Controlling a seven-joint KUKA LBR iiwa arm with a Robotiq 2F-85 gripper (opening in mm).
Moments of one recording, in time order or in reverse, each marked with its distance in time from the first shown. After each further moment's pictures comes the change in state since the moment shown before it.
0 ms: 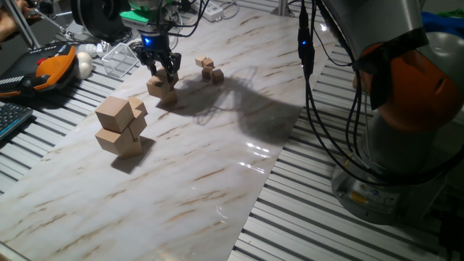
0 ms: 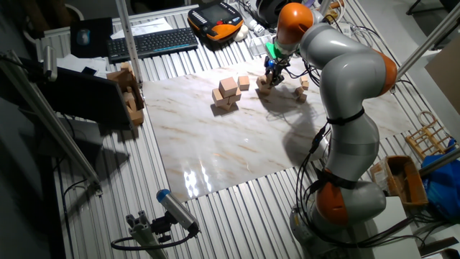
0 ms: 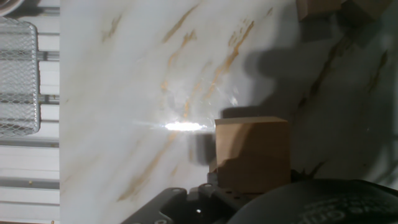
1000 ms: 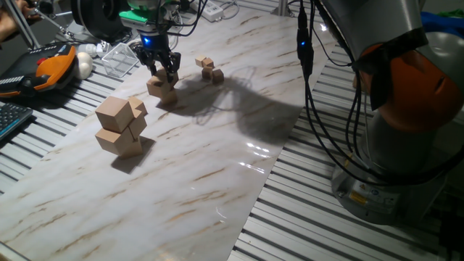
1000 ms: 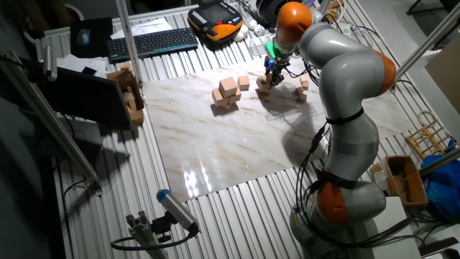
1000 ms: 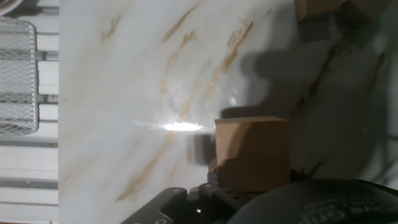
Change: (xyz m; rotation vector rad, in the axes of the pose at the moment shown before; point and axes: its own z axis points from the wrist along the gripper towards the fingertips) arm 0.000 0.000 -0.001 0.011 -0.003 -0.003
